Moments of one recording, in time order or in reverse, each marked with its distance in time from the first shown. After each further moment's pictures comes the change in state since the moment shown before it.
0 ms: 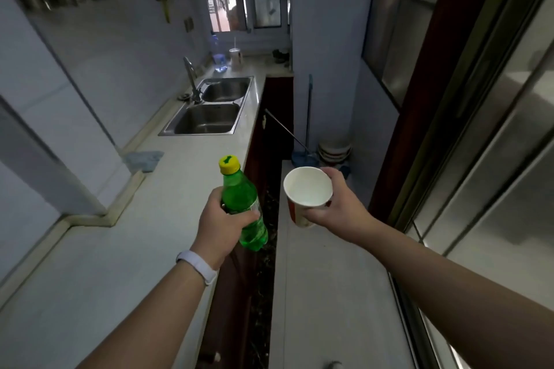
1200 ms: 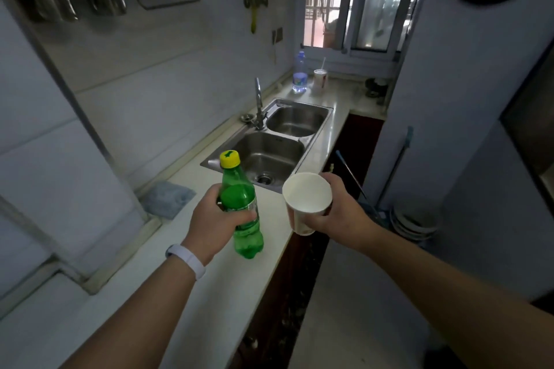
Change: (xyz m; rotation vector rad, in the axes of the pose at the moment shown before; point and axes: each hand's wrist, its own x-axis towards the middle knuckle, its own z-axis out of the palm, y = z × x) left_hand 0.364 0.003 -0.019 0.069 0.320 -0.090; right_hand 0.445 0.004 0.044 -0.007 -0.361 -0.168
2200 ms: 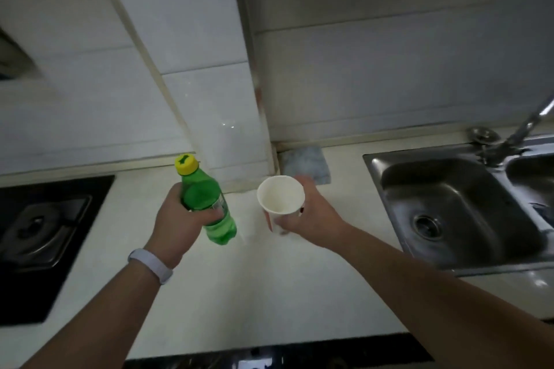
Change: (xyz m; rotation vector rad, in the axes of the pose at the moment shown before) left_hand 0.004 -0.067 -0.076 0.050 1.027 -0.470; right_hand 0.249 0.012 0.218 0.115 -1.044 -0.343
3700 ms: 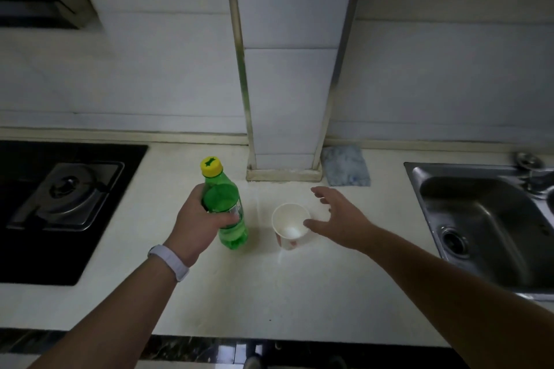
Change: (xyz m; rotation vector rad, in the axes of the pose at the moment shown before) left_hand 0.006 -0.065 -0.074 -0.137 -0.020 -0.125; right_hand 0.025 -0.007 0.064 -0.410 -0.171 0.116
